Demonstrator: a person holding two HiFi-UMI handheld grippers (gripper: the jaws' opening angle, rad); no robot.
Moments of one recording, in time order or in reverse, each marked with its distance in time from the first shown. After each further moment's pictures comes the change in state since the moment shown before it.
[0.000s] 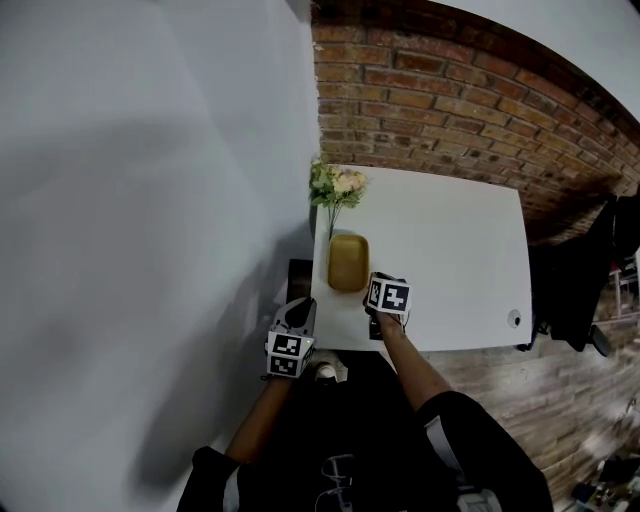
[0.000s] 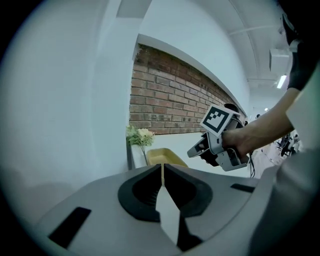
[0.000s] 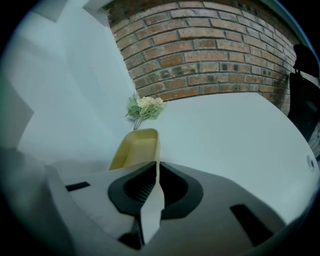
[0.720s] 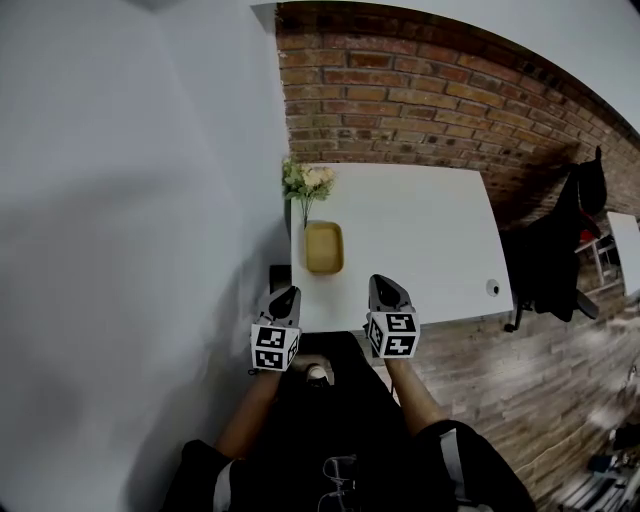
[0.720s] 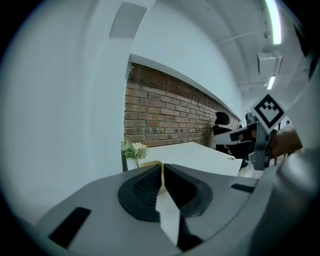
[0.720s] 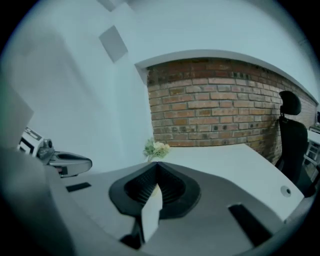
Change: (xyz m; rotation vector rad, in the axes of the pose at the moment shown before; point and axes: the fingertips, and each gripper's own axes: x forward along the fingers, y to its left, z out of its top) left arm -0.055 -0.035 0.033 0.049 -0.118 -0.041; right arm -0.193 0.028 -0.003 -0.234 -0.490 0.004
